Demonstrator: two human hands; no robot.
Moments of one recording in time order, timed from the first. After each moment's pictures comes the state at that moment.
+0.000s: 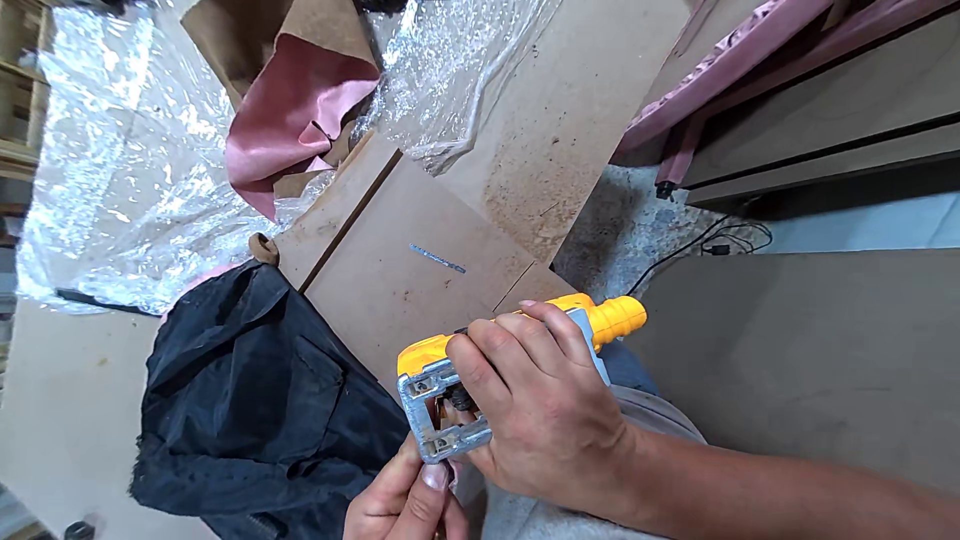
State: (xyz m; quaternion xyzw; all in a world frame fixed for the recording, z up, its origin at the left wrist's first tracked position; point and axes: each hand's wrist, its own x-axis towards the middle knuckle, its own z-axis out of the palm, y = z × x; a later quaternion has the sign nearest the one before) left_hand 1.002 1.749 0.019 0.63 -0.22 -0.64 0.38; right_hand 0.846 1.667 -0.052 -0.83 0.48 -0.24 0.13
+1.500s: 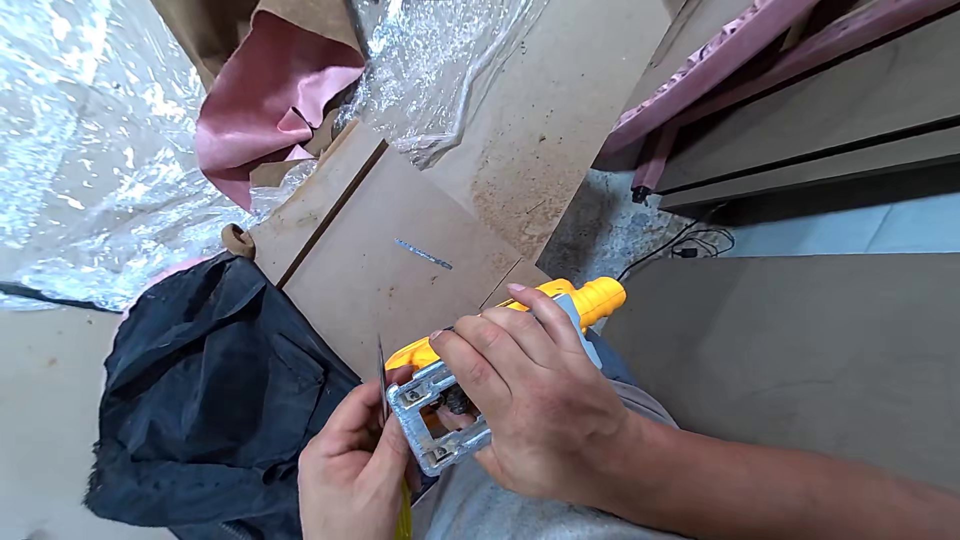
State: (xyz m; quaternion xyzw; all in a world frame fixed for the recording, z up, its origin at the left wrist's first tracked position) left_hand 1.020 1.715 -0.014 0.67 -0.40 -0.49 0.39; right_hand 0.834 1.662 -0.049 -0.86 0.43 -0.22 0.17
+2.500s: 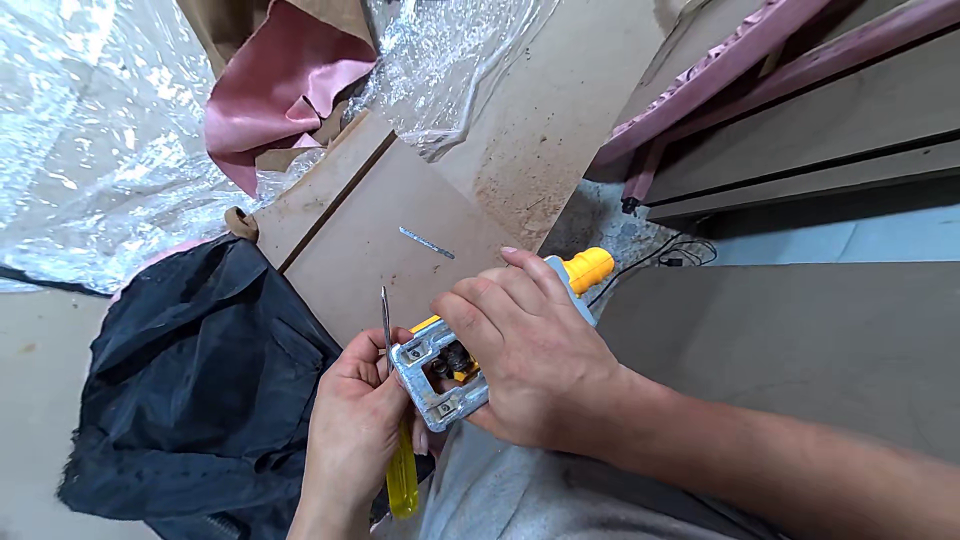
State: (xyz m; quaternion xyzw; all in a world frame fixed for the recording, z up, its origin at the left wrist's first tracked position) left_hand 1.027 1.696 -0.017 0.65 -0.26 -0.61 0.37; right_hand 0.841 1.648 -0.043 -0.88 0.41 -0.17 0.17
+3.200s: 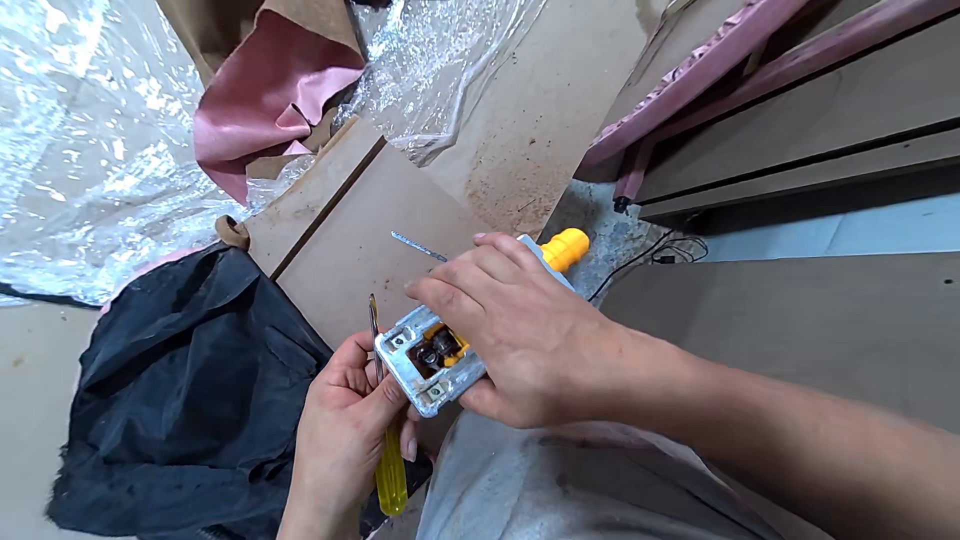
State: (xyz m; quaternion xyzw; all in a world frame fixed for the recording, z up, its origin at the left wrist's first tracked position) left_hand 1.039 1.698 -0.028 0.59 -0.27 -0.65 0.40; right_hand 0.832 1.616 -0.036 -0.90 0.34 -0.10 0.24
